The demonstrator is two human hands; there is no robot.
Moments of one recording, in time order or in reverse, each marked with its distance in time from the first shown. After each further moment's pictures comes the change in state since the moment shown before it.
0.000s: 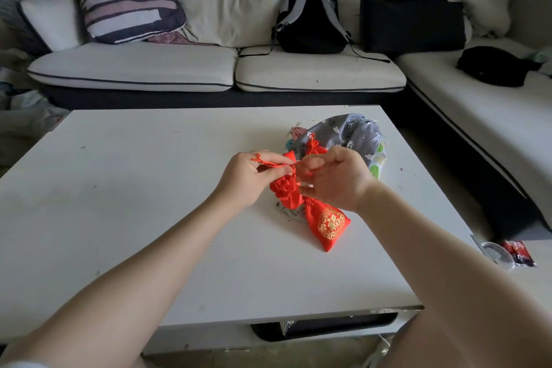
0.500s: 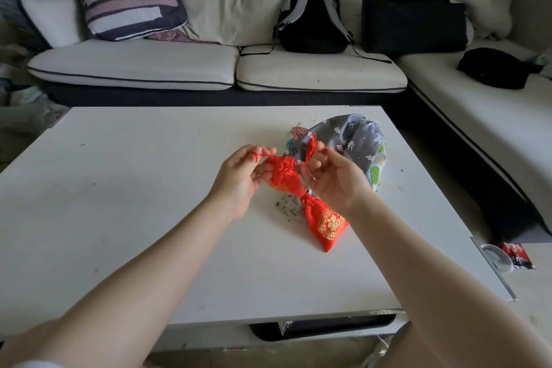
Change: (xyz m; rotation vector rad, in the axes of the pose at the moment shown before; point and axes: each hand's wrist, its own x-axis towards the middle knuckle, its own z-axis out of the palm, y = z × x) left_hand 0.004 -0.016 0.000 -0.647 0.178 -0.297; right_hand 0.011 0.017 -0.001 0.398 0.279 -0.220
